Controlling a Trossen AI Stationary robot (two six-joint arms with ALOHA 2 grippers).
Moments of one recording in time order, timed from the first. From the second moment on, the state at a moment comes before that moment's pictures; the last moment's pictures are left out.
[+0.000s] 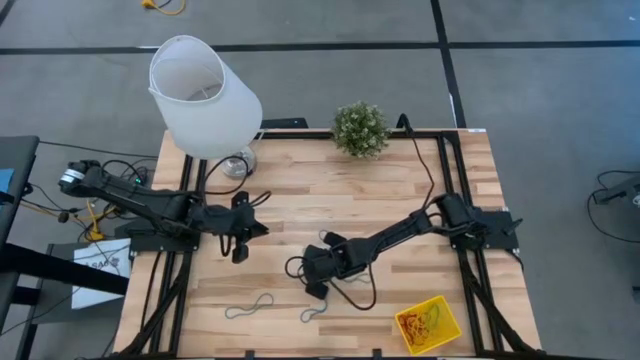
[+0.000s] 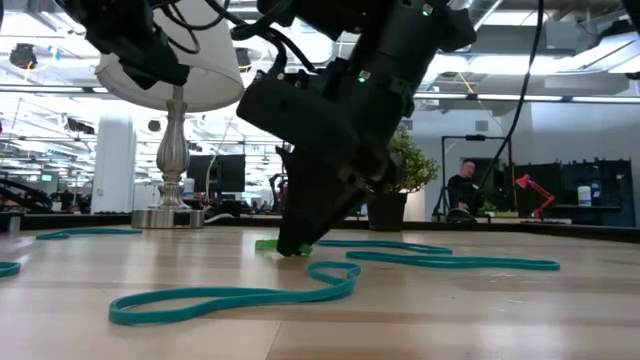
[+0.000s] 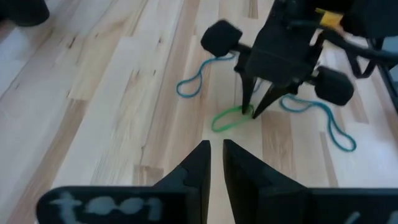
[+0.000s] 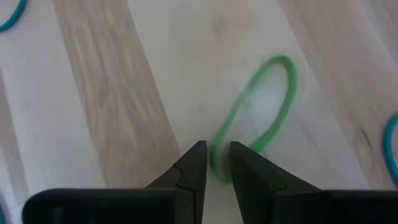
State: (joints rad) left arm -0.28 0.93 0.67 -0.41 -0.25 -0.32; right arm 0.32 2.19 1.51 -0.44 0.23 0.59
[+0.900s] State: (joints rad) left arm -0.28 0.93 0.67 -0.41 -0.27 -0.32; right arm 0.46 1.93 1.51 -0.96 0.41 0.78
